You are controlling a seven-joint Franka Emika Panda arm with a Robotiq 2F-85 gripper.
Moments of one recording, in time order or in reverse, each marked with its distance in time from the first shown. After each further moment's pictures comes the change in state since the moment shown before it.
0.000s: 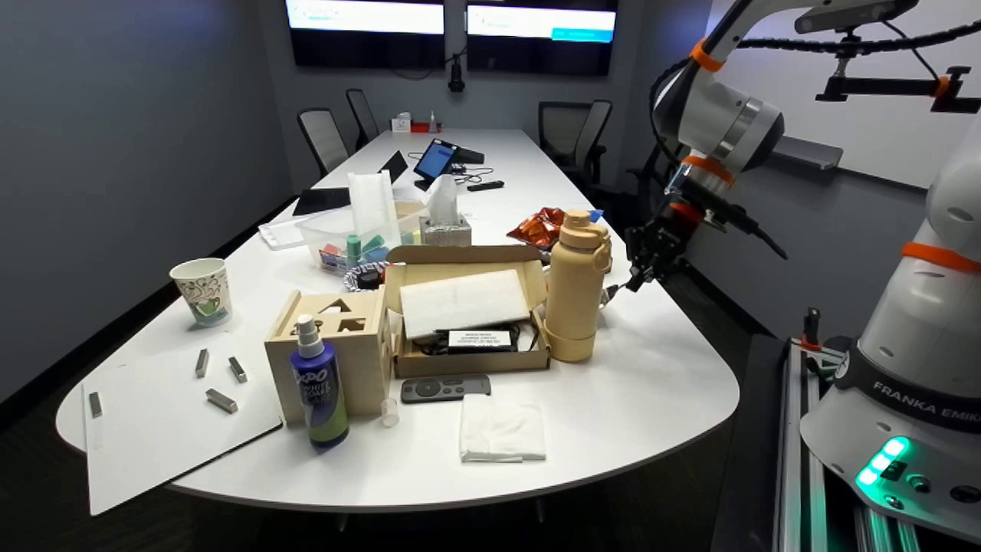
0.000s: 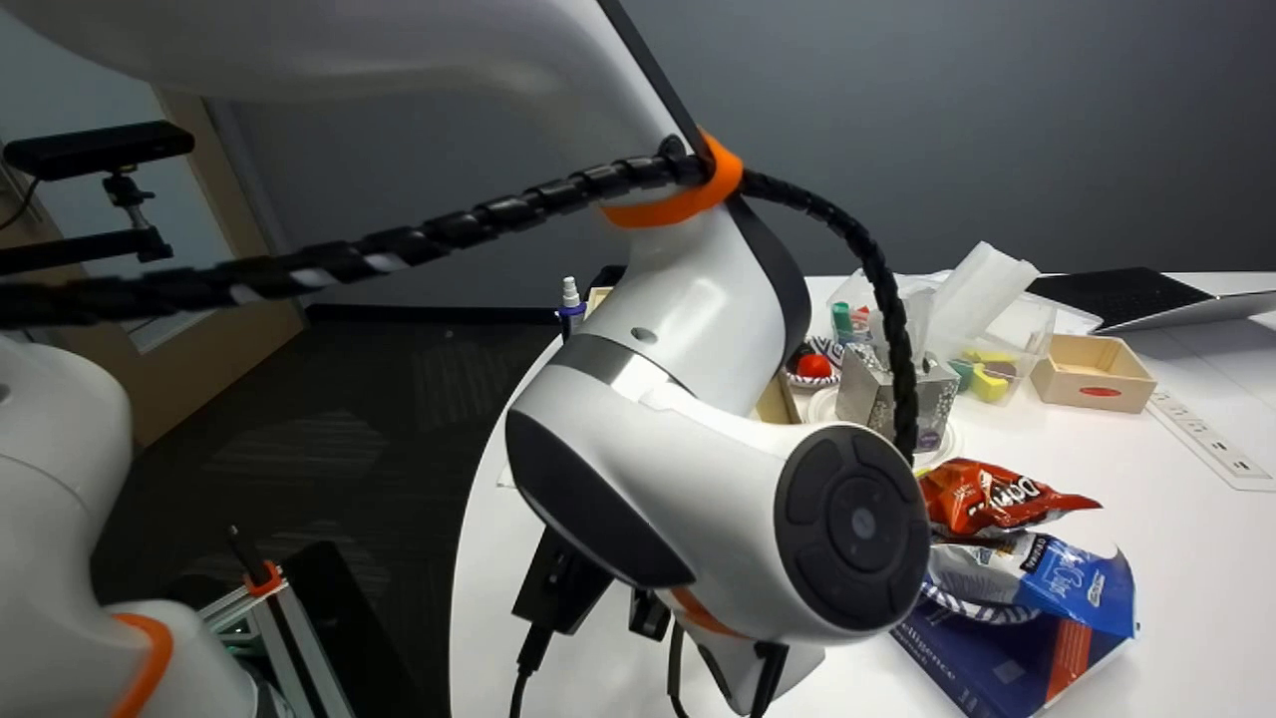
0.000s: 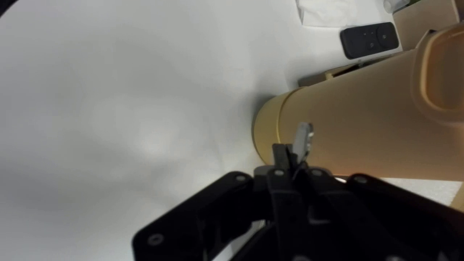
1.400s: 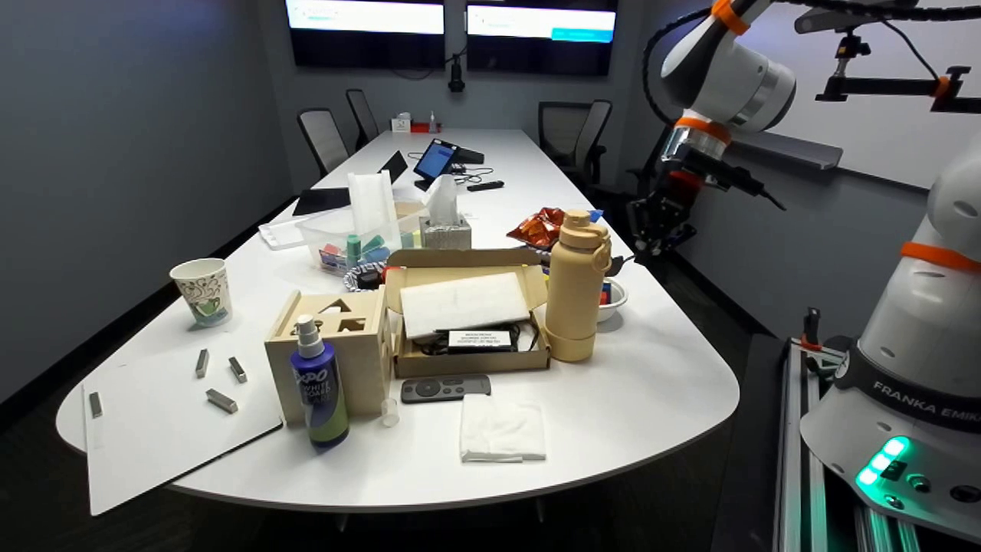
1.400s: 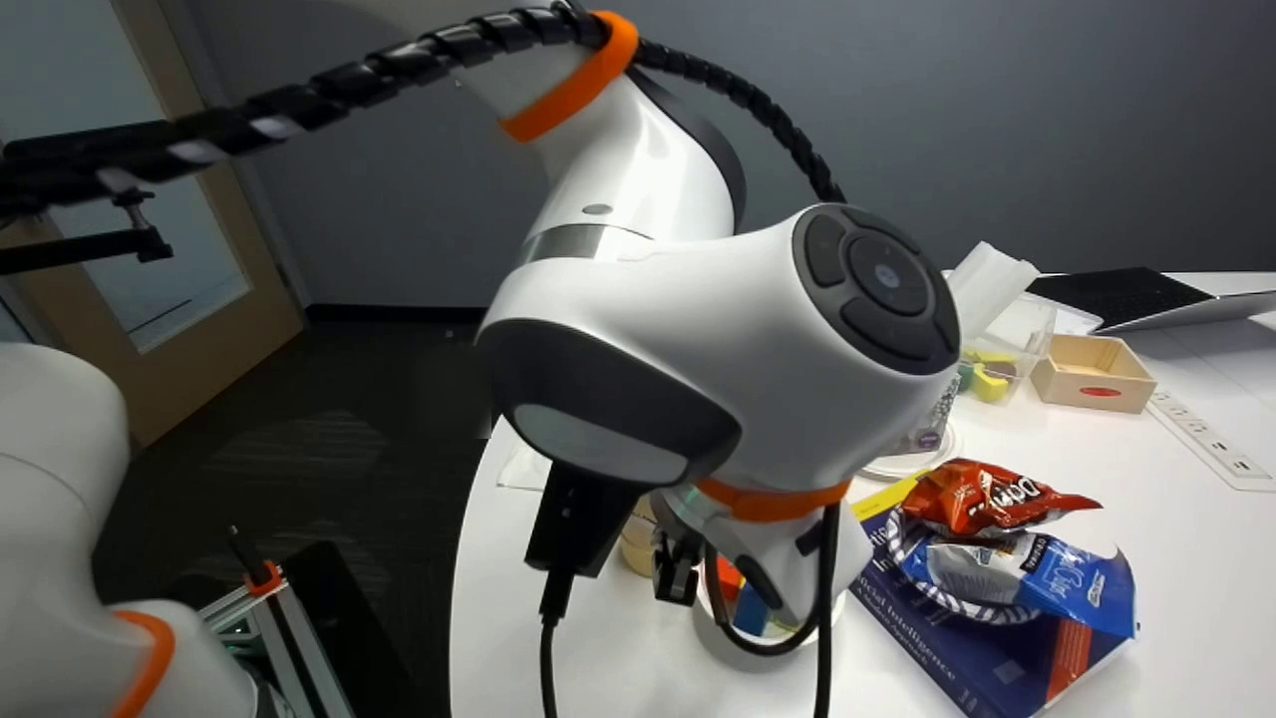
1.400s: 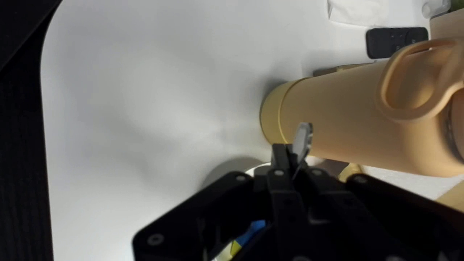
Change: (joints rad) arm 0.024 -0.169 0.002 0.006 -0.327 0.007 0.208
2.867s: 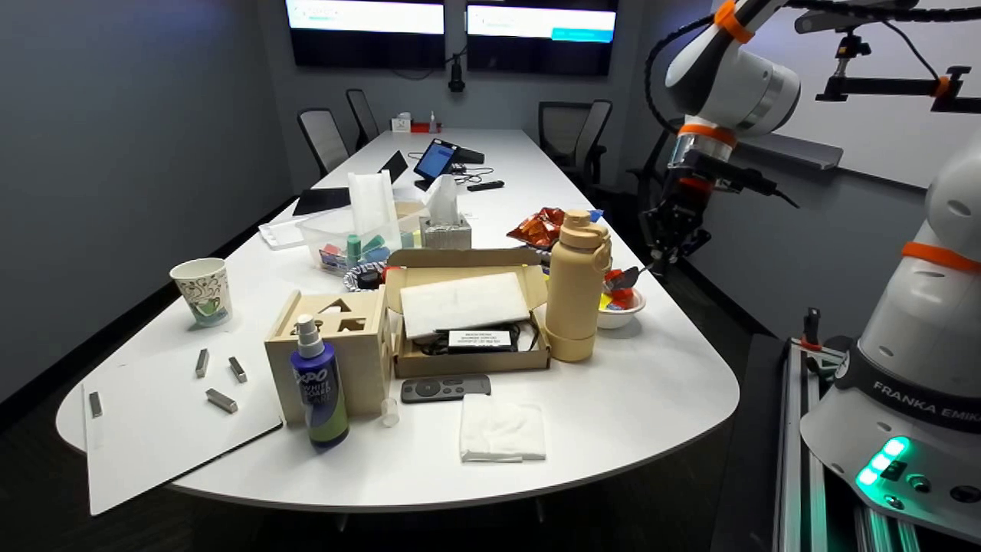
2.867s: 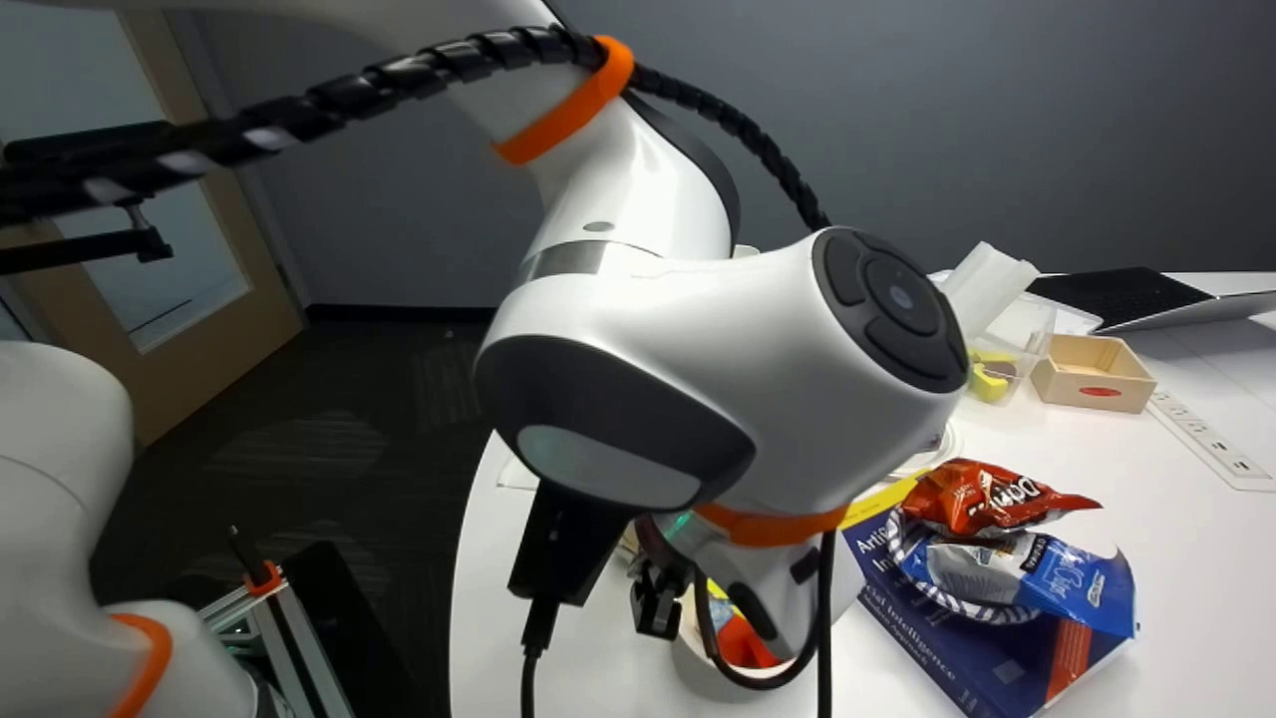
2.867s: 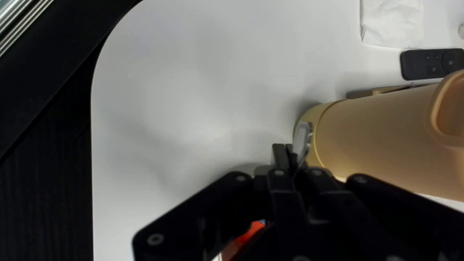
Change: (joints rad) arm -0.032 0.011 -0.002 -0.004 -0.112 -0.058 0.043
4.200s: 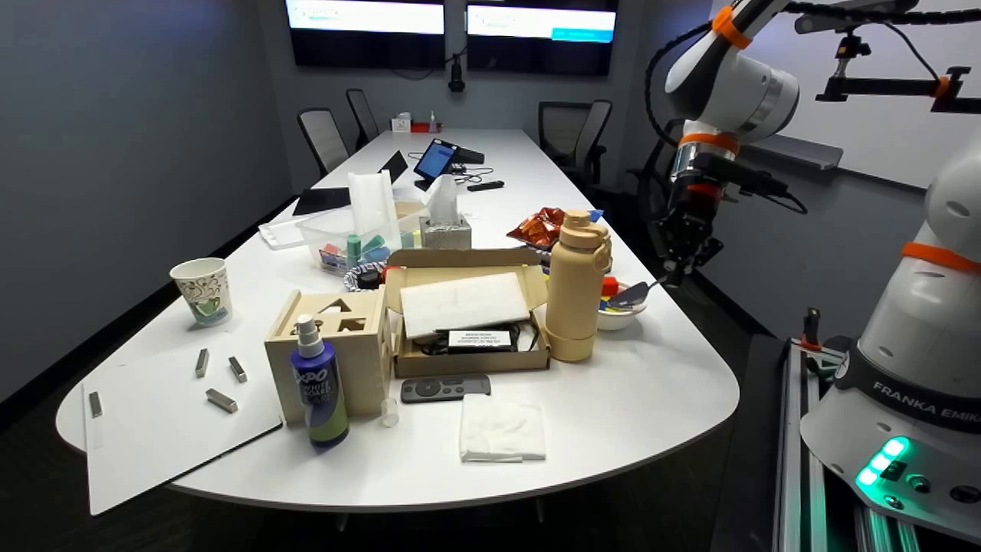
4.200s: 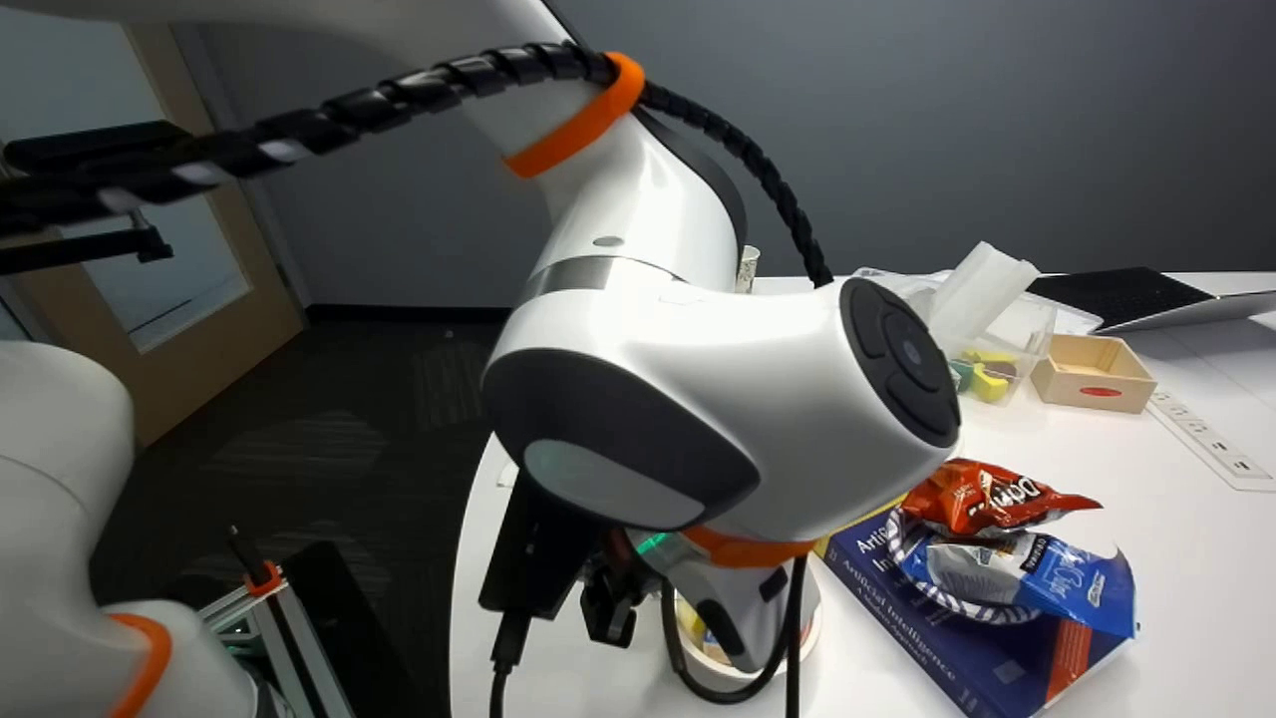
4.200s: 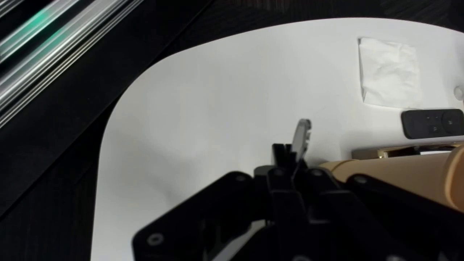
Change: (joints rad) arm -0.006 0.022 -0.010 0.004 -0.019 -0.156 -0.032
